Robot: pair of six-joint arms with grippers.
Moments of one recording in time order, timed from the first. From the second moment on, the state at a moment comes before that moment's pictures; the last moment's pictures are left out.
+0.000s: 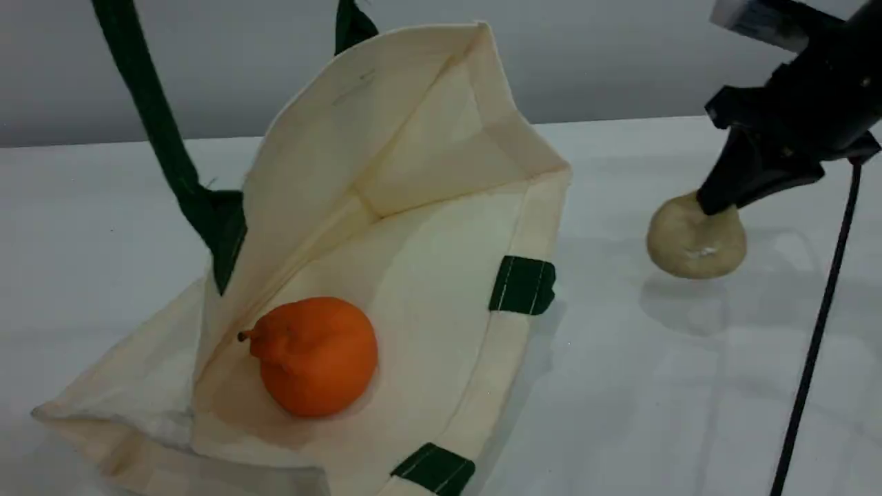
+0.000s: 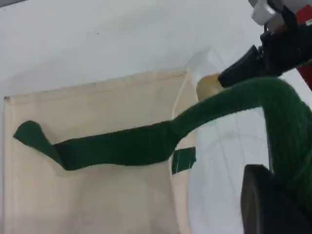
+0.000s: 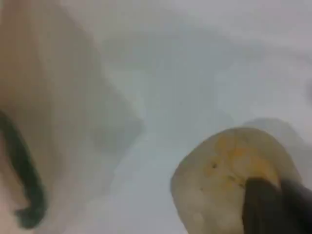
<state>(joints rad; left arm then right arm) -0.18 1.43 -1.37 -0.71 1.01 0.52 0.01 2.01 -1.16 0.83 0.71 -0.82</state>
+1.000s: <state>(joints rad) -0.18 1.43 -1.37 -0.71 1.01 0.51 0.10 1.75 -0.82 1.38 0.94 -1.30</state>
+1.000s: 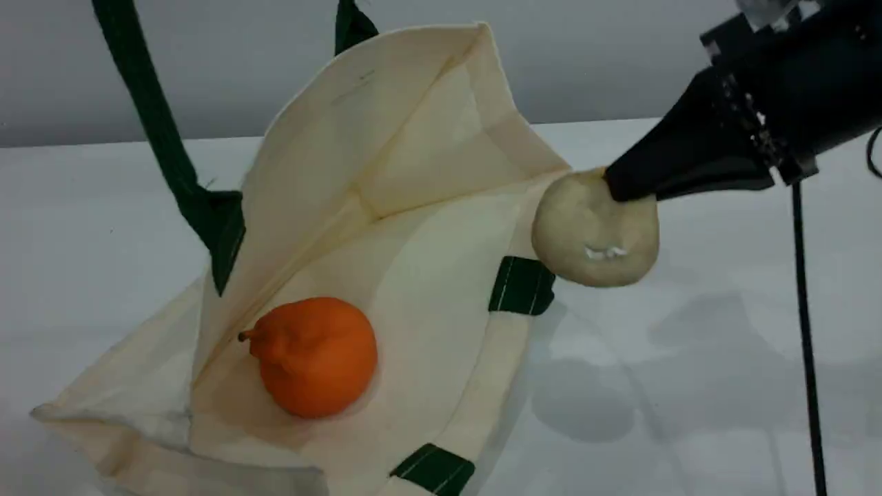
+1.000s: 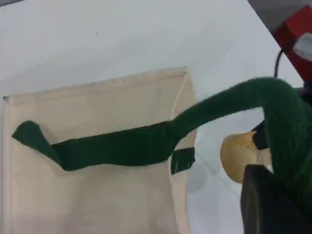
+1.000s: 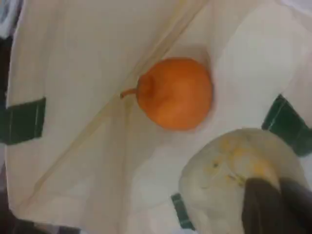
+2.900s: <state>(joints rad) -0.18 1.43 -1.37 -0.79 1.05 0.54 0.65 2.15 -1.19 1.74 0.55 -1.50</state>
